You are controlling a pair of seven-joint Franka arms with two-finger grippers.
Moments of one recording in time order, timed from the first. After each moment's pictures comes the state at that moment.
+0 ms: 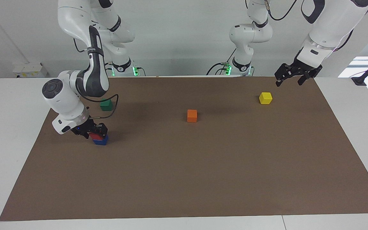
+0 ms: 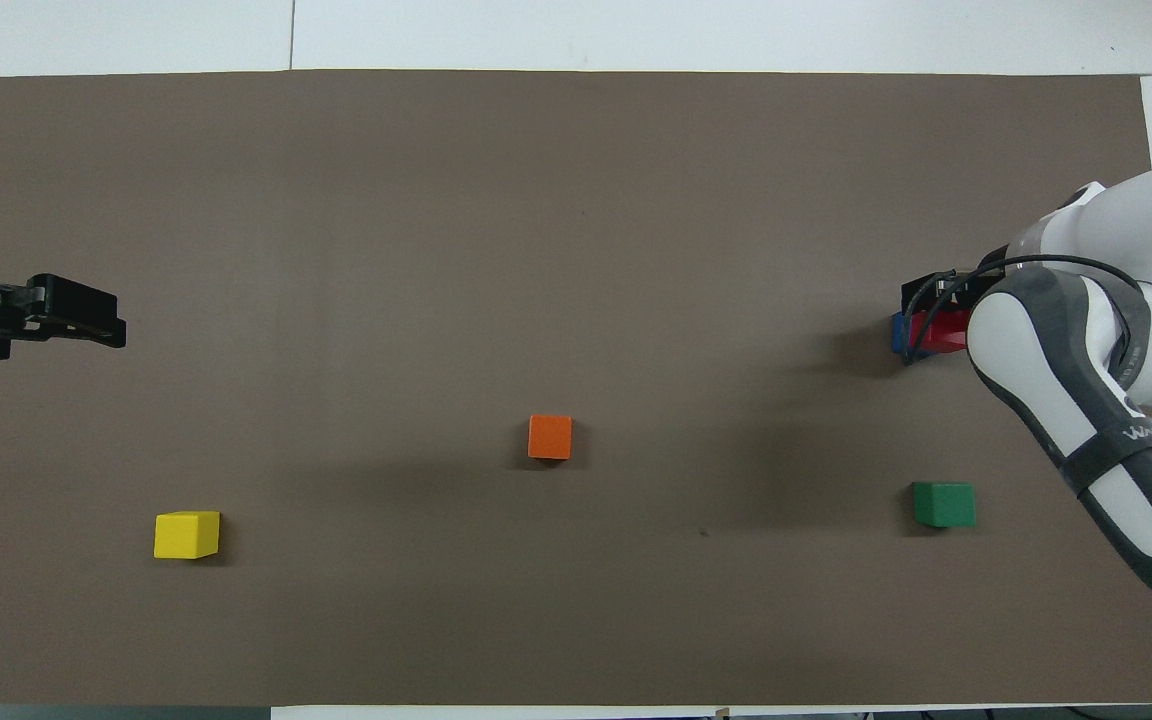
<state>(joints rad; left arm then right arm) -0.04 -0.03 -0.04 -1.60 -0.03 1.51 -0.09 -0.03 0.25 -0.03 -1.94 0.08 2.15 -0.06</state>
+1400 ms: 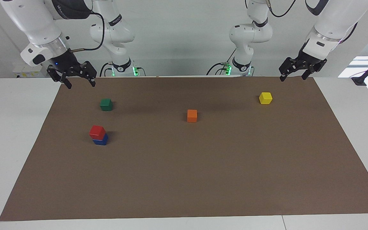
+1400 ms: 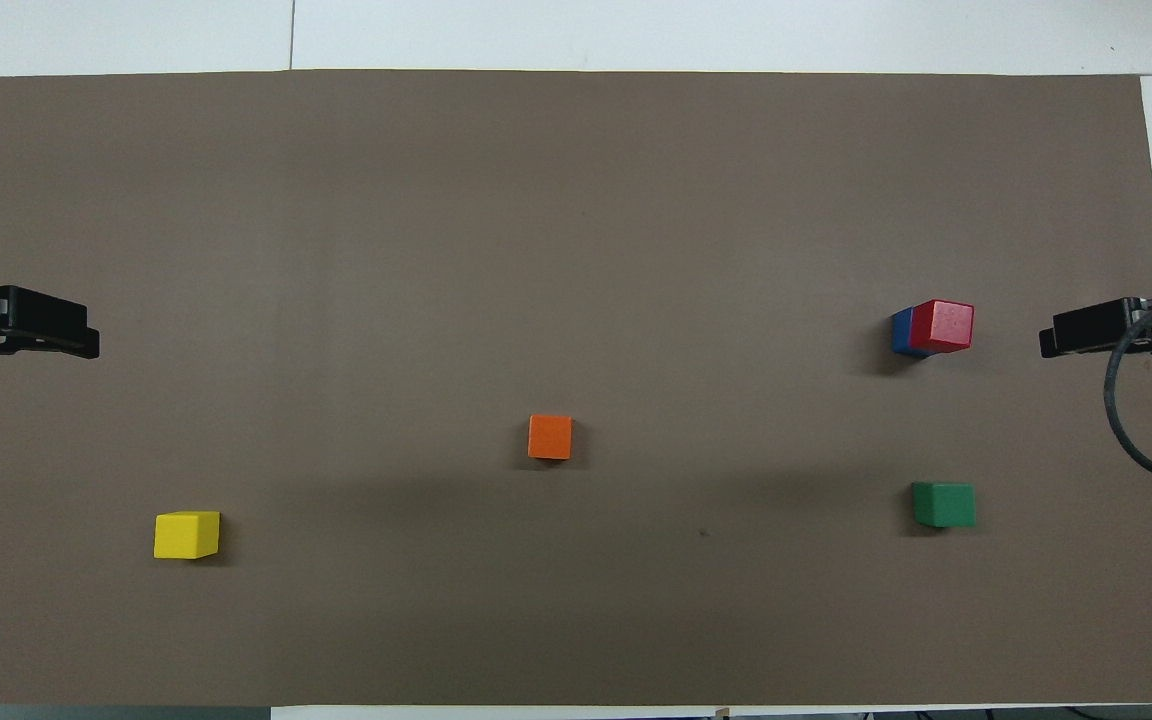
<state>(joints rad) -0.03 -0.07 -0.03 -1.61 -0.03 1.49 -0.09 -0.02 -0.10 -0.03 -1.73 0.03 1.59 -0.05</state>
